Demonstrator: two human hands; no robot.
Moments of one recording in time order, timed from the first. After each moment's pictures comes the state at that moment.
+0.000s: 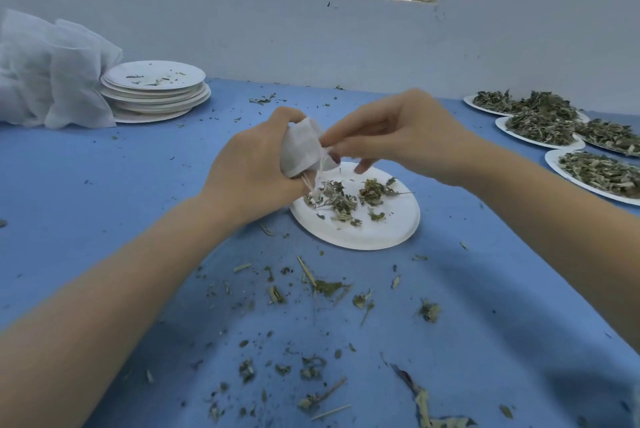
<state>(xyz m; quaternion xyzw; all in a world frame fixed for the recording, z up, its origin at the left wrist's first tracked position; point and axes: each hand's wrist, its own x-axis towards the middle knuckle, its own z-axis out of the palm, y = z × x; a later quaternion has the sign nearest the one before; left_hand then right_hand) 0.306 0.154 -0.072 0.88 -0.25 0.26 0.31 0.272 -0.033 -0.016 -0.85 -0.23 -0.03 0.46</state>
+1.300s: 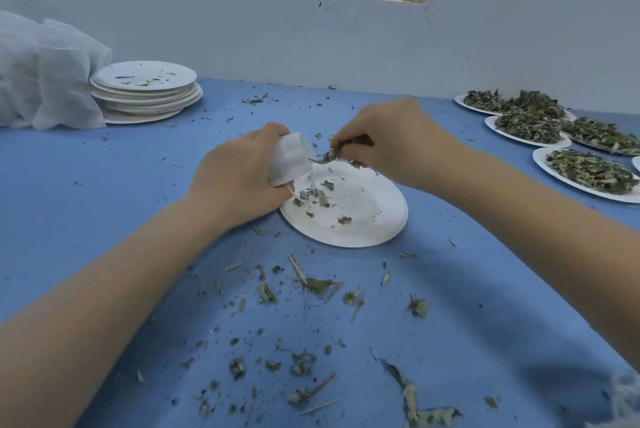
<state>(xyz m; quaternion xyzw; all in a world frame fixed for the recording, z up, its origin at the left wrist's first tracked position) 0.316 0.160 -0.084 0.91 -0.24 0.26 0.21 0.273 -0.025 -0.015 -0.97 -0.16 -0.13 0.09</state>
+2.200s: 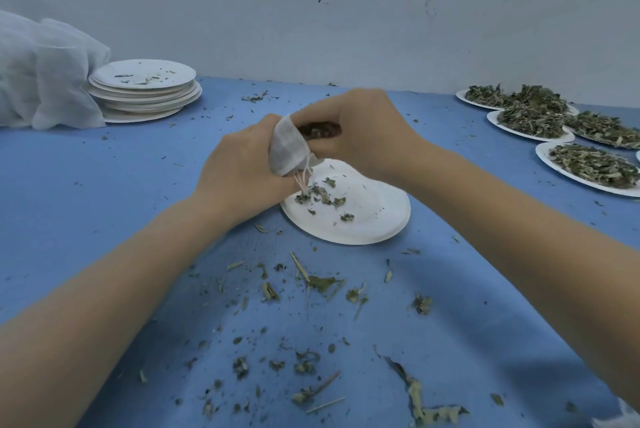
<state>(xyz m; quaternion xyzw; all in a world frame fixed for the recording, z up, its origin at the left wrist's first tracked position) 0.312 0.155 -0.079 0.88 -0.22 0.22 0.35 0.276 0.002 -0.020 -0.93 -0.22 -0.15 0.27</state>
